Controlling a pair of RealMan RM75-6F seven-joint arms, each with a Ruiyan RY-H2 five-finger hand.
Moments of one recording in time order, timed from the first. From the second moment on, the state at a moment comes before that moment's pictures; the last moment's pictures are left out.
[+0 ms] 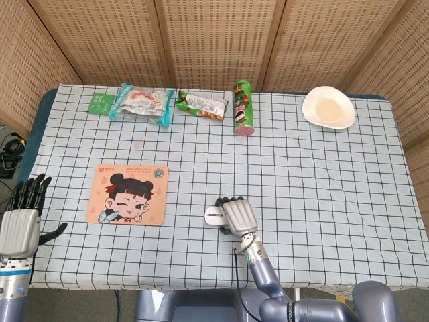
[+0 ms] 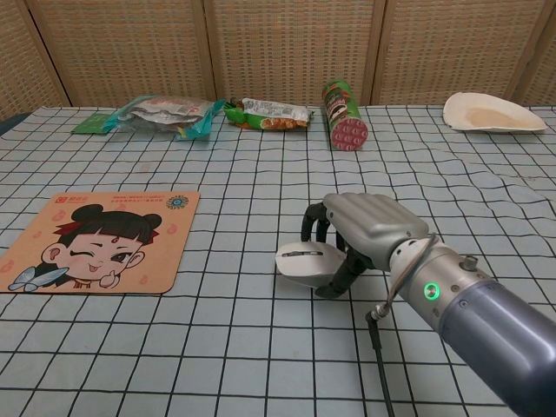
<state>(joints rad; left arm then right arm) -0.10 -1.29 -0.10 -1.65 1.48 1.56 0.23 0.64 -1.97 0.21 -1.43 -1.03 1.18 -0.63</state>
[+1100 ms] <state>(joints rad) -0.11 -1.31 -0.09 -1.65 1.50 1.55 0.24 0.53 -1.72 0.17 -1.56 -1.06 1.31 -0.64</state>
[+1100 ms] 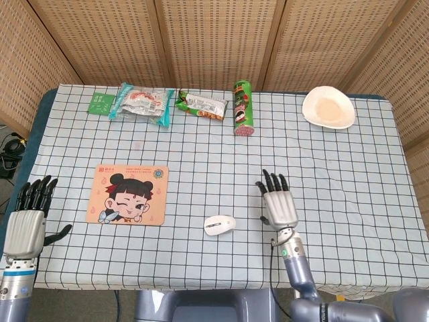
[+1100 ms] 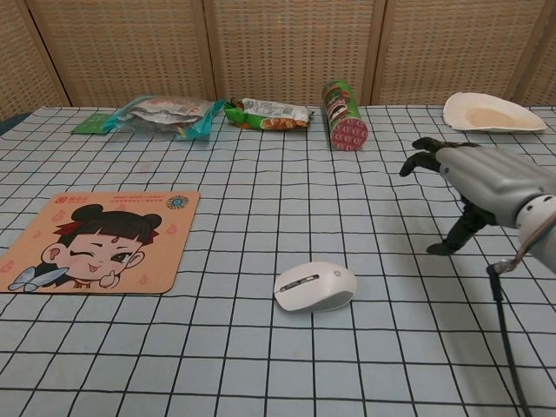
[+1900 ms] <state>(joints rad) -0.25 -1.35 -0.12 -1.79 1.45 1.35 0.44 0.30 -1.46 0.11 -1.43 -1.32 1.46 -0.13</state>
